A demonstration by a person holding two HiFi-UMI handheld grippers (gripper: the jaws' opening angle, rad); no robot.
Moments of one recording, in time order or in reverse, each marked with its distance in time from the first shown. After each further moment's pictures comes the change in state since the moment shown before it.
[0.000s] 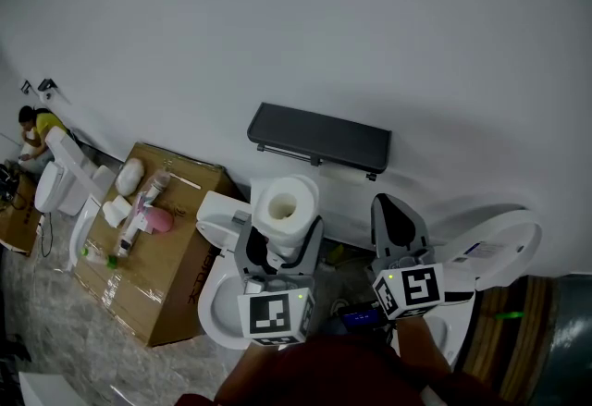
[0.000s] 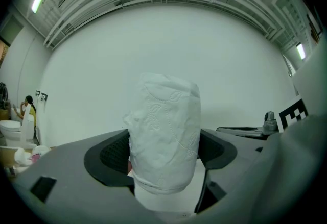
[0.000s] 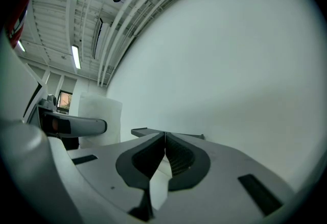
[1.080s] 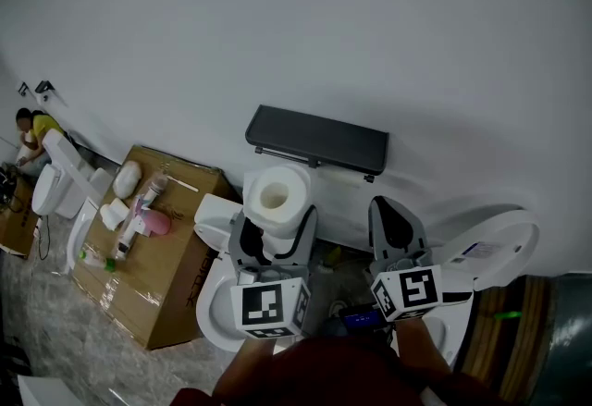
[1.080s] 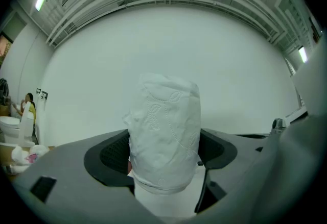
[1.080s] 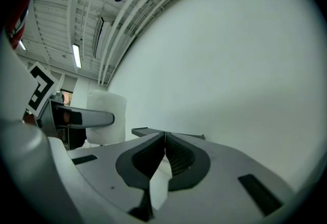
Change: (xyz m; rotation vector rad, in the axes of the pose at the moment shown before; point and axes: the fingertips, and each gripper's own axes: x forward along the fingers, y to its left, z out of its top) left arm 0.014 0.007 0.014 -0.027 -0.019 -0.003; right arm -0.001 0.001 0.000 -0.011 0.006 0.001
